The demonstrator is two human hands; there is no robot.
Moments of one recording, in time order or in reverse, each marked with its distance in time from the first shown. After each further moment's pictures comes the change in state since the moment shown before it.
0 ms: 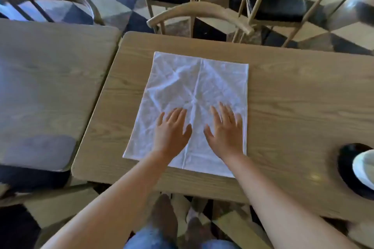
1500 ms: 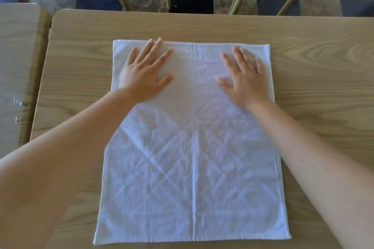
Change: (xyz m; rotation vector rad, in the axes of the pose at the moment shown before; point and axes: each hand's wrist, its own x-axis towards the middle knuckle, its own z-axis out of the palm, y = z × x) left_hand 0.232 -0.152 0.150 0.153 -0.343 0.204; right_hand 0.183 0.122 0.155 -0.081 -0.322 0.101
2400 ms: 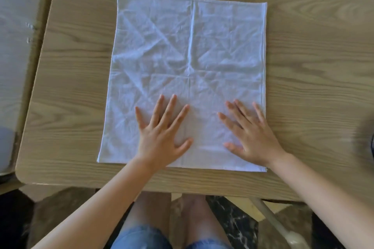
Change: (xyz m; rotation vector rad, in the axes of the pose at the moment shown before) left_hand -0.253 0.178 0.036 -0.057 -0.083 -0.130; right_hand -0.255 0.022 0.010 -0.063 -0.190 -0.491
